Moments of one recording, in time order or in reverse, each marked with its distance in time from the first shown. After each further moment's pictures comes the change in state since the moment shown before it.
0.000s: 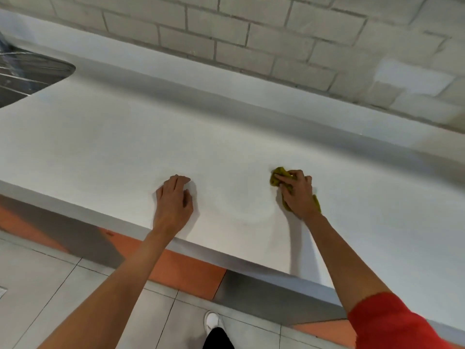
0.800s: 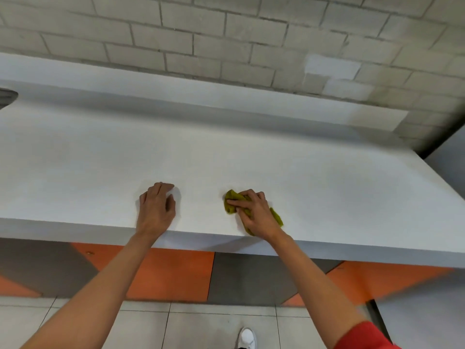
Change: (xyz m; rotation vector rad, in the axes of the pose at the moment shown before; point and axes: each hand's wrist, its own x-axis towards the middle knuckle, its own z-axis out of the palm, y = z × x) left_hand -0.020 0.000 -0.008 -0.006 -0.081 0.172; right_hand -0.123 -0.059 0.007 0.091 -0.063 -0.073
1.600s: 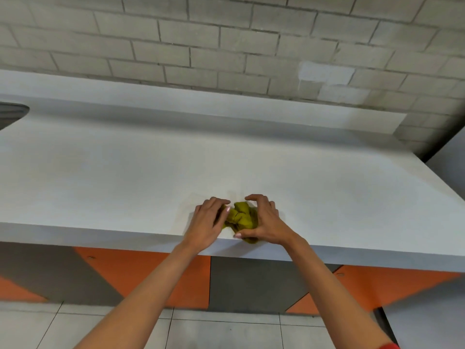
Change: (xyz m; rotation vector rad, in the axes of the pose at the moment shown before) left_hand -0.024 0.104 0.038 -0.226 -0.233 0.219; right_hand -0.019 0.021 -0.036 0.078 -0.159 0.113
